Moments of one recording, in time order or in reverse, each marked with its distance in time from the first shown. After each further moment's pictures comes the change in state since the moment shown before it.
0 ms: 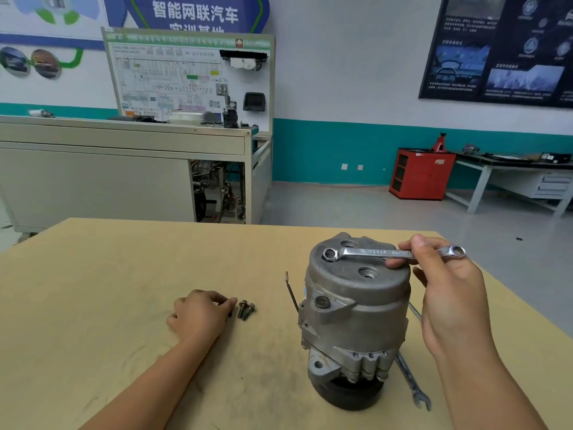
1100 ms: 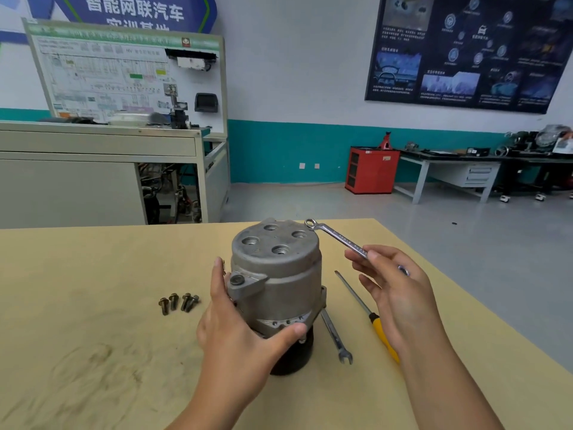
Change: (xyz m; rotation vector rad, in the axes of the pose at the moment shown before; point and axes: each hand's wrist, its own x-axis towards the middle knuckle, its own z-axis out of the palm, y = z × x) left_hand -0.192 0.084 -0.034 -0.676 -0.097 0.491; right_hand -0.019 -0.004 -0.075 0.086 -0.020 0.217
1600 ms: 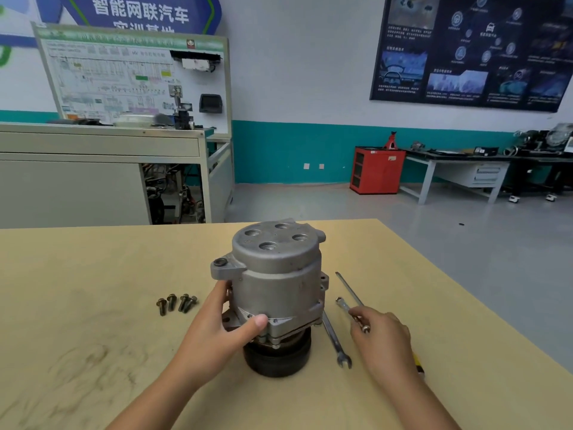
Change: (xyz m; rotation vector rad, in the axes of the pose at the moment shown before) left_hand 0.034 -0.044 -0.012 -0.119 -0.270 0.098; right_hand 0.011 0.087 -0.046 -1.356 -0.029 -0.152
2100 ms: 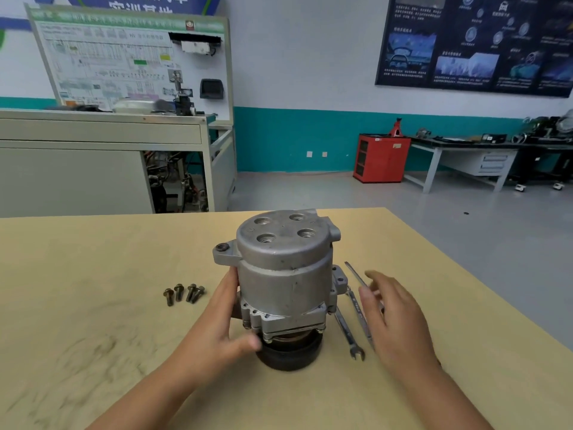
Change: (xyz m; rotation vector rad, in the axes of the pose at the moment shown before) left_hand 0.001 -0.014 -0.014 0.055 -0.179 0.250; right_hand -0.002 -0.009 -0.008 0.203 0.194 -0.289
